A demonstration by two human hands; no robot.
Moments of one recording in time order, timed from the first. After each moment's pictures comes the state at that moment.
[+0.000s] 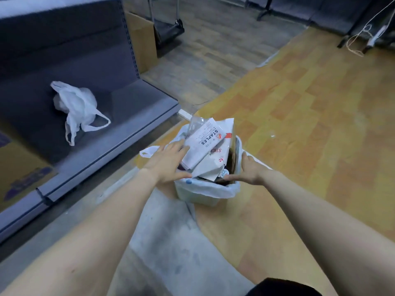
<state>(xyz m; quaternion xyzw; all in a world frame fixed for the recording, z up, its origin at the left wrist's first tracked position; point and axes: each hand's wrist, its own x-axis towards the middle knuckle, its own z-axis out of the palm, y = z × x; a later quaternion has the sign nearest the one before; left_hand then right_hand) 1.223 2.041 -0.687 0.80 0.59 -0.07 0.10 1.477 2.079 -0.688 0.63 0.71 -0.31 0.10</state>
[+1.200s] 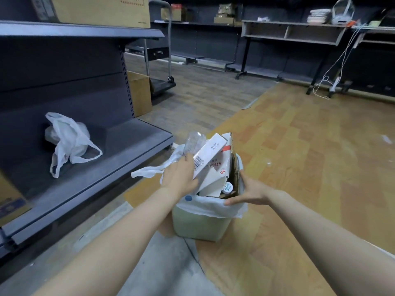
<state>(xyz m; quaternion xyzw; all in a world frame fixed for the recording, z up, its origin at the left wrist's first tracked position) 1.267 2.055 -0.745 0.72 0.68 0.11 -0.04 1.489 2.083 -0.770 0.57 0.73 -0.37 -0.10</state>
